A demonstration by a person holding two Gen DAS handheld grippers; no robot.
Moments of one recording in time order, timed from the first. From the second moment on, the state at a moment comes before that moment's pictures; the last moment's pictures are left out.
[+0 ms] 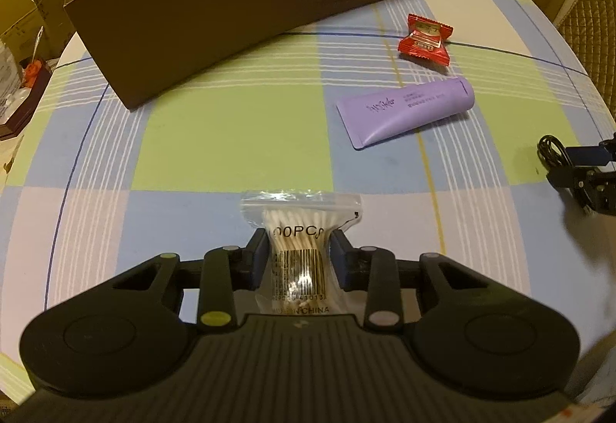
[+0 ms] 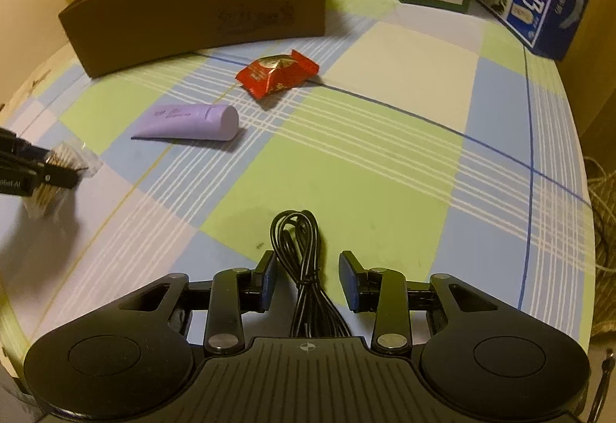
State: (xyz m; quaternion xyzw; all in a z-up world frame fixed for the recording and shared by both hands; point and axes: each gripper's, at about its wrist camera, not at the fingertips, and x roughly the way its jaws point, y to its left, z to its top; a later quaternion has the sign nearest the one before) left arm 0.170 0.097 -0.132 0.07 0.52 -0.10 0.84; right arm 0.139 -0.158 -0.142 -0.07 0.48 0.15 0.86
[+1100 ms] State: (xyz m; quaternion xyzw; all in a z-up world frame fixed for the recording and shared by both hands) left arm 0.170 0.108 -0.122 0.03 0.53 -0.09 0.84; right arm 0.144 -0.143 -0.126 -0.03 0.48 0.19 0.86
